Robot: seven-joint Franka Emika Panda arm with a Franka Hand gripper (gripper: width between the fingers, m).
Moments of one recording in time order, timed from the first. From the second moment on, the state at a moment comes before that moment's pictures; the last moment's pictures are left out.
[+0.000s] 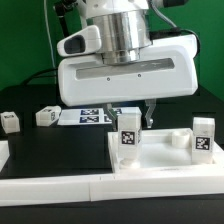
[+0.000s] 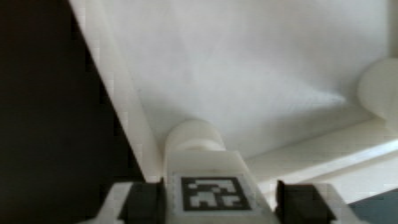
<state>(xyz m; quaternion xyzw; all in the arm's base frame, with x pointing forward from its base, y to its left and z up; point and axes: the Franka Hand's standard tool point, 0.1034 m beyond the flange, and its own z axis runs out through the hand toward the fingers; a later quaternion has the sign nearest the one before) 0.602 0.013 0.079 -0.98 0.16 -0.03 0.06</state>
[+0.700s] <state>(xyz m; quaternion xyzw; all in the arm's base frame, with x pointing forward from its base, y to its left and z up) 0.613 0.026 0.075 -0.85 0.52 0.03 0.09</state>
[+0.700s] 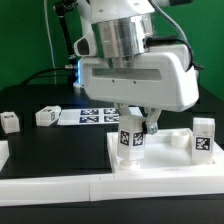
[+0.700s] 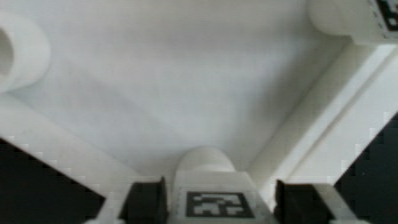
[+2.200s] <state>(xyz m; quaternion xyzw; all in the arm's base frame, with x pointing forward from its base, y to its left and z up) 0.630 0.000 0.085 -1.00 0.04 -0.06 0.05</state>
